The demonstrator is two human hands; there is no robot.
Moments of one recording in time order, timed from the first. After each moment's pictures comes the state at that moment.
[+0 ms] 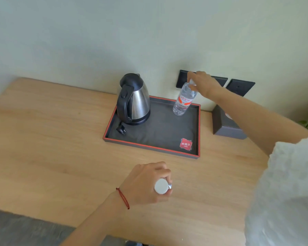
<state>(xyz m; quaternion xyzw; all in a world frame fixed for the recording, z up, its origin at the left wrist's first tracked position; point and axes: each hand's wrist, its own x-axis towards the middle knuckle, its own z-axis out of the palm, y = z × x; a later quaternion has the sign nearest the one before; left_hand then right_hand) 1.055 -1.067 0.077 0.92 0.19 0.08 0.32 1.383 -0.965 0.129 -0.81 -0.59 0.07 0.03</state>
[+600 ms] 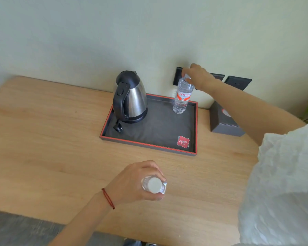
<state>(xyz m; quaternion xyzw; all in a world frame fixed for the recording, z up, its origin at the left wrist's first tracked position) 1.039 -1.057 0.074 0.87 0.16 0.10 0.45 1.391 -0.947 0.128 -0.81 -0.59 0.06 0.01</state>
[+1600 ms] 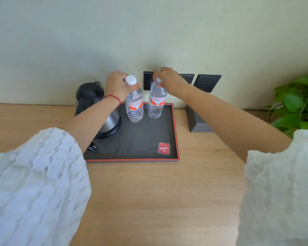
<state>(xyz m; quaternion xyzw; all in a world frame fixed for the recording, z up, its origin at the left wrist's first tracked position) 1.252 -0.844 0.092 0.83 0.38 0.25 0.33 1.410 -0.945 0.114 -0.82 -0.57 0.06 0.07</state>
